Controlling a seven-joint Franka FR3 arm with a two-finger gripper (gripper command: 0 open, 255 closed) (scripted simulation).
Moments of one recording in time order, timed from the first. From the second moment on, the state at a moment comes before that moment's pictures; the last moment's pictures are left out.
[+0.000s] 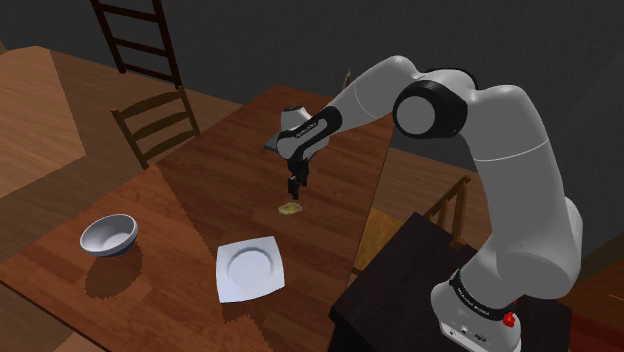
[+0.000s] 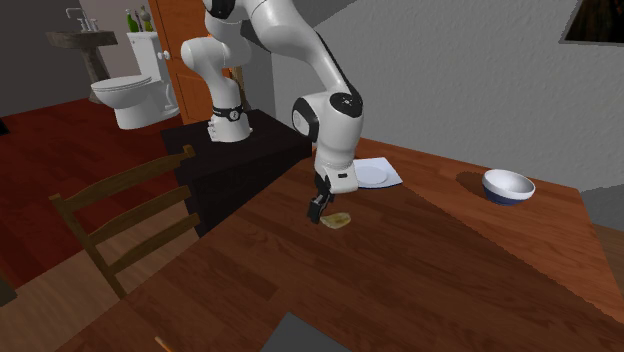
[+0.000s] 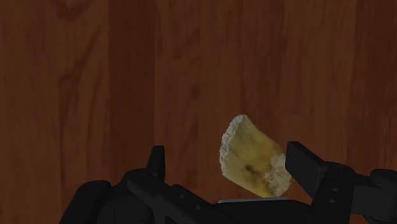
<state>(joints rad) 0.02 0.76 -0.01 -1.66 0.03 2.22 -0.44</state>
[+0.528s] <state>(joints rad) 0.02 0.76 -0.01 -1.66 0.03 2.22 -0.44</state>
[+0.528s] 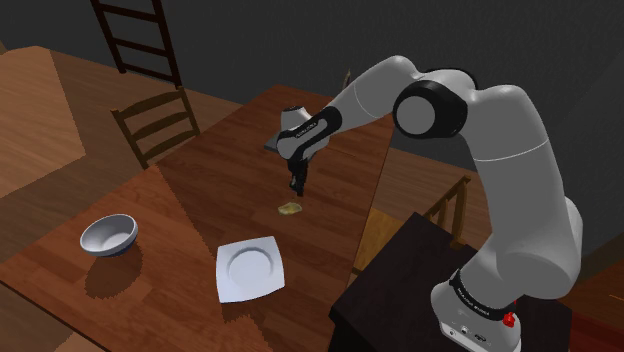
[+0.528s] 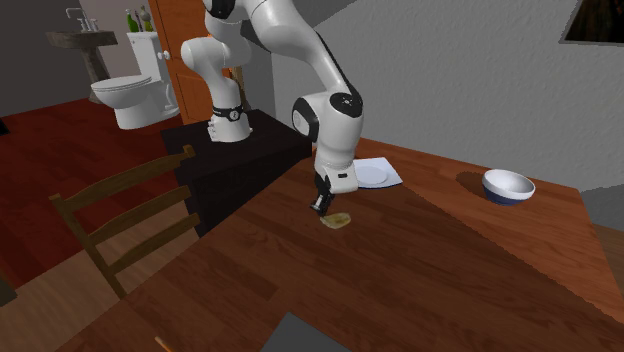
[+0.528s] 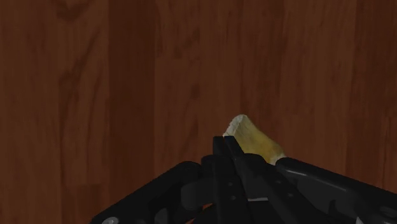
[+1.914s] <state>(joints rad) 0.02 0.81 0.08 -1.80 -0.26 2.56 -1.00</state>
